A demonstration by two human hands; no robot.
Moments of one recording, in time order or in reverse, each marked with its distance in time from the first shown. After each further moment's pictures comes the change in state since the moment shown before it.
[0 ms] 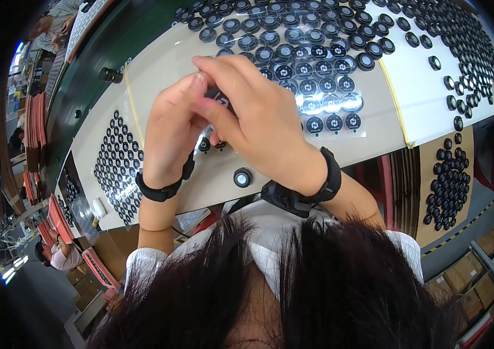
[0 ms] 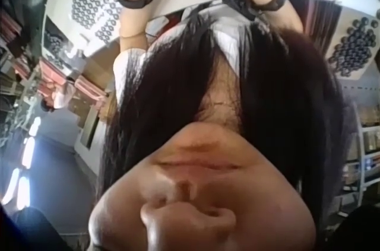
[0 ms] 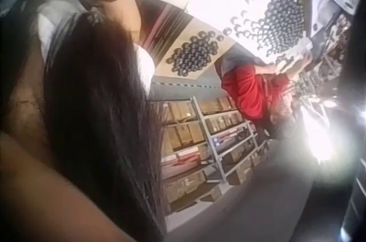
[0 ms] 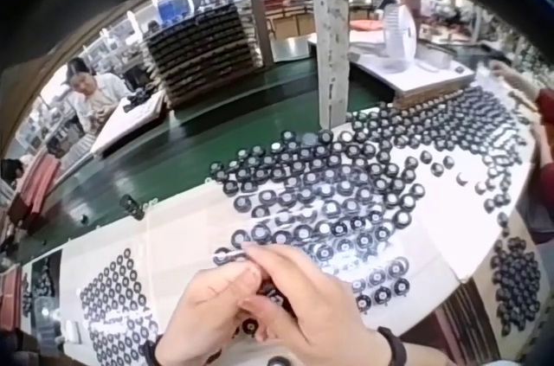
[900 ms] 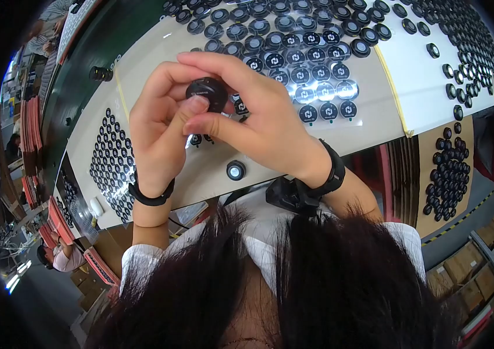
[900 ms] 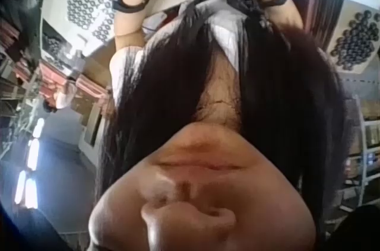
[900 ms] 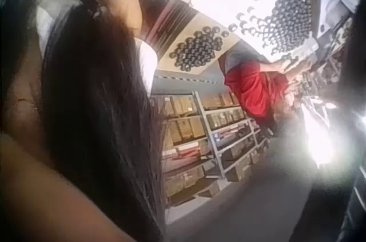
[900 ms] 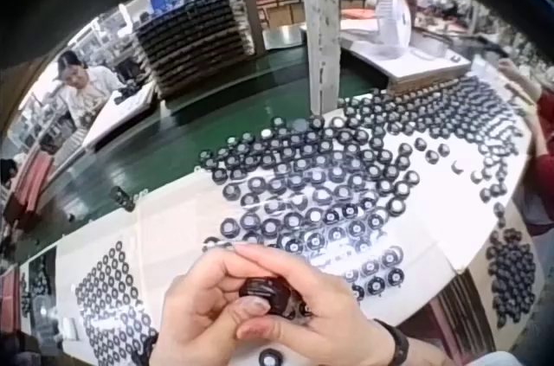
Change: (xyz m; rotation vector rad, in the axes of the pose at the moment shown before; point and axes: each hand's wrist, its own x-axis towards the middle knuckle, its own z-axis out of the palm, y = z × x) left_hand 0.000 -0.012 0.018 0.322 0.071 0.292; right_hand -0.015 0.021 -0.004 0.426 -0.003 0.060
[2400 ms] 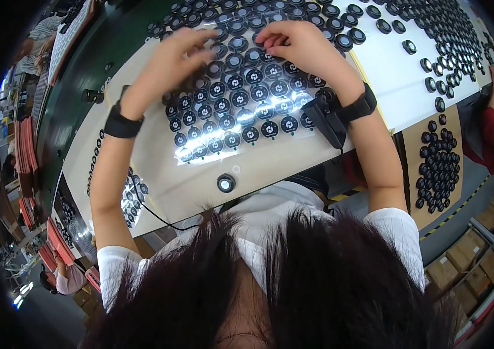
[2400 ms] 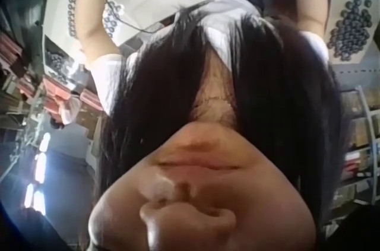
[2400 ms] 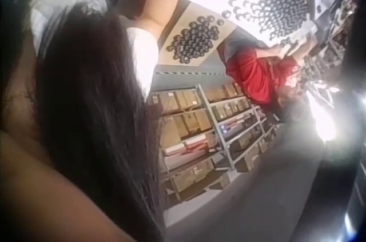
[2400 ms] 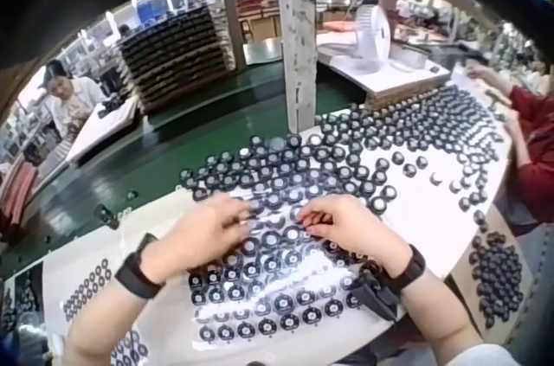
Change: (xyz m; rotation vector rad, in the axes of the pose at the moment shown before) left_hand 0.122 -0.064 -0.058 1.065 -0.313 0.237; right_hand 0.056 0.054 -0.128 -0.672 -0.264 0.233
